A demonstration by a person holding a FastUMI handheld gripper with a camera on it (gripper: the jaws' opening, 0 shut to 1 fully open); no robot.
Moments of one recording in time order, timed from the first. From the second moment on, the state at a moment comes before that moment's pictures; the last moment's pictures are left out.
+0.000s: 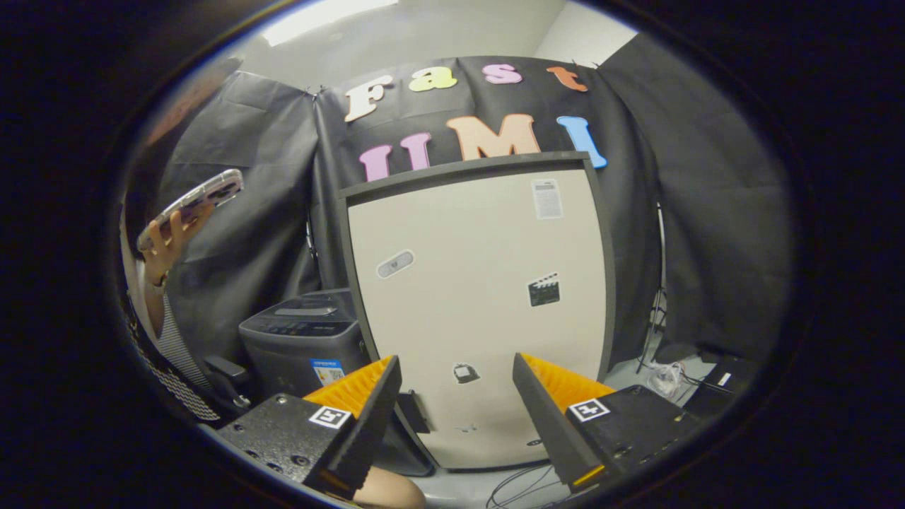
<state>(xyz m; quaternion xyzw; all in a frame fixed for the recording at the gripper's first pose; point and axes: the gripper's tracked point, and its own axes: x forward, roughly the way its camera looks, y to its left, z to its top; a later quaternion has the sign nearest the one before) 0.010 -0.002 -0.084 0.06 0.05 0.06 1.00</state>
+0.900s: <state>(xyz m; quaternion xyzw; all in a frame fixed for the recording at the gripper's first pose) -0.026 0.008 -0.081 0.01 0.01 0.06 1.00</state>
